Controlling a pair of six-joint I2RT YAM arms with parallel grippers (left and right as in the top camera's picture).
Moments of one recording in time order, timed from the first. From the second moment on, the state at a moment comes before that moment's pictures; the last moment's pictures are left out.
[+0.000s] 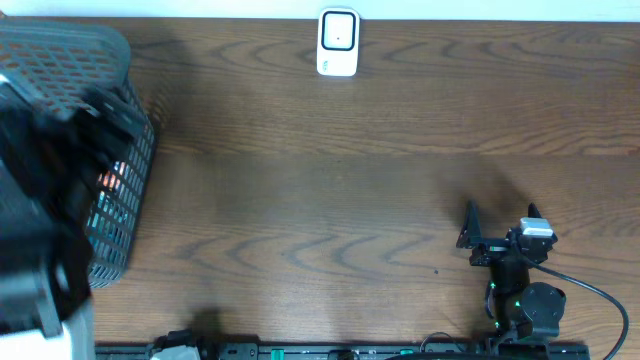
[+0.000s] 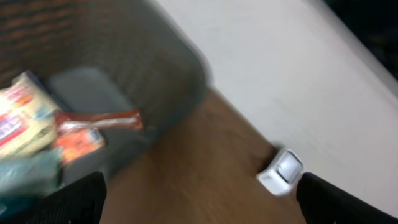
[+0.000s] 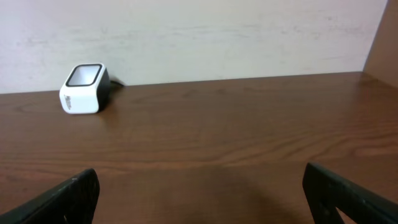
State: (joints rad) left arm 0.18 1.13 1.68 -1.09 -0.07 -0.65; right arm -0.04 0.01 0.01 -0.07 0.00 0.06
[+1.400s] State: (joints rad) left arm 0.73 1.70 1.85 -1.69 -0.04 -1.34; right arm -0.04 0.01 0.01 -0.07 0.00 0.06
